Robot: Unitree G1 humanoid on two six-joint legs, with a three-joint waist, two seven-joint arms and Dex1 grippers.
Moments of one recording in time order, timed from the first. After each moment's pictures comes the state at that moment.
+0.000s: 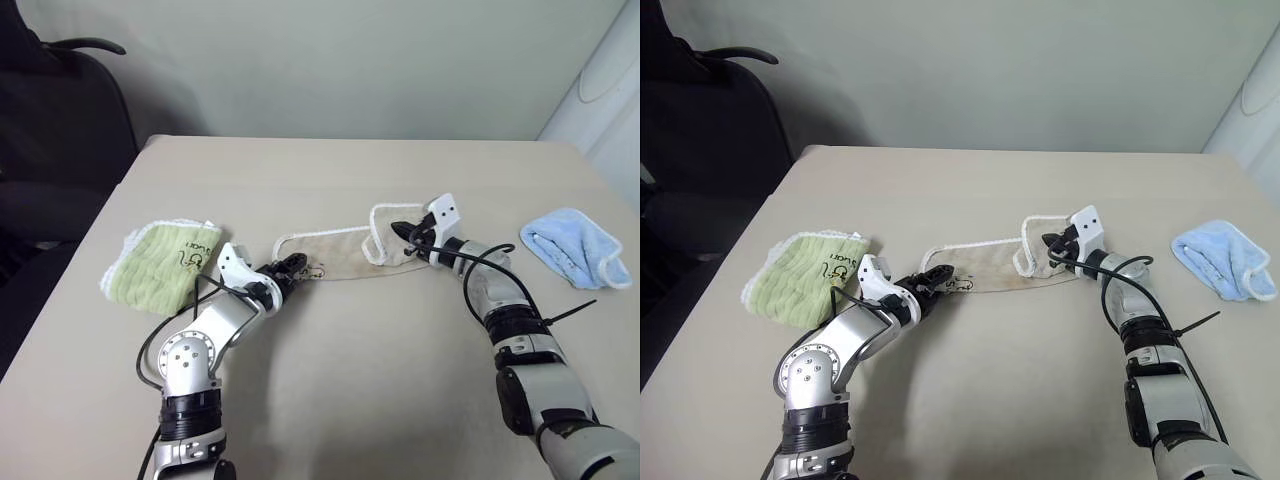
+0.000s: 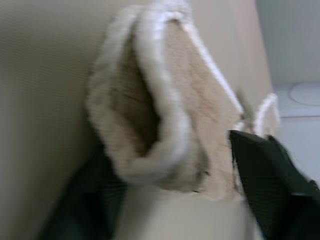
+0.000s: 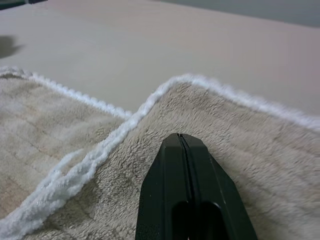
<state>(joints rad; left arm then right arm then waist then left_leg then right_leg) -0.30 0.14 0.26 -0.14 -1.45 0.80 0.63 -0.75 -0.33 -0.03 0.69 0.16 0.09 0.75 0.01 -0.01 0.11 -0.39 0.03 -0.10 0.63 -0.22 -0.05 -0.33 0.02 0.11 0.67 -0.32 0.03</state>
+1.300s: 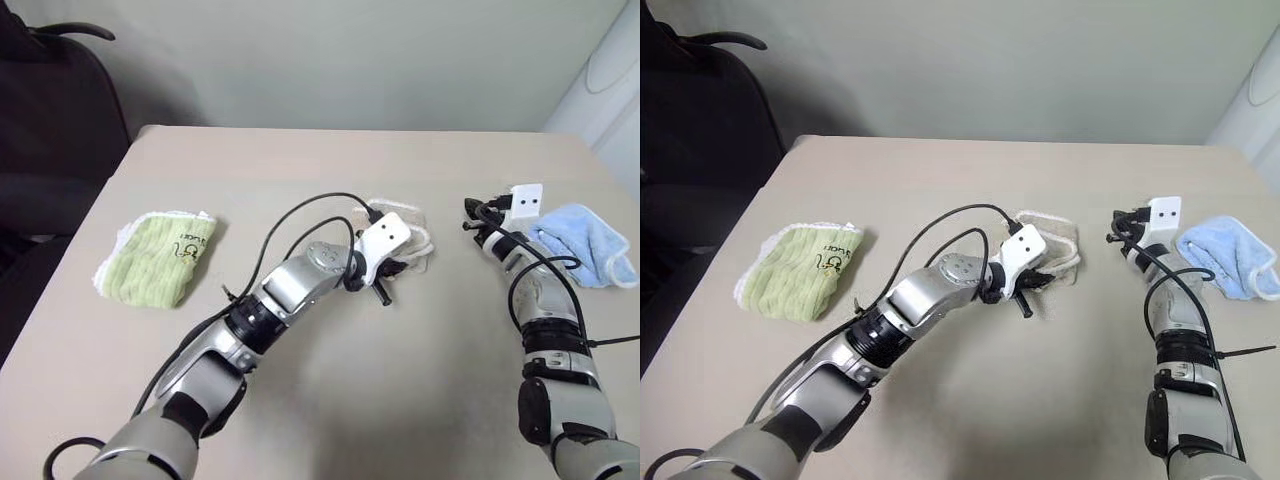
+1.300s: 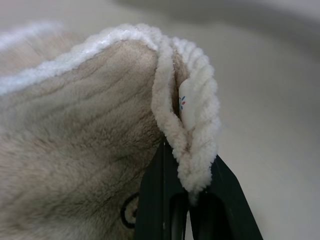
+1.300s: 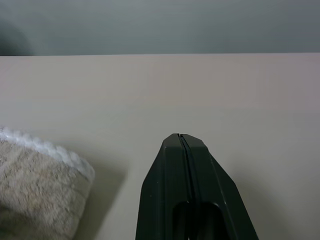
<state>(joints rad) -0.87 0.25 -0.59 0.20 -0.34 0.67 -0.48 -0.64 -0.40 -0.27 0.53 0.27 0.13 0.48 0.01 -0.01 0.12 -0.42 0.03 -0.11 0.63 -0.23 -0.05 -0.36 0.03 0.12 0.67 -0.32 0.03</state>
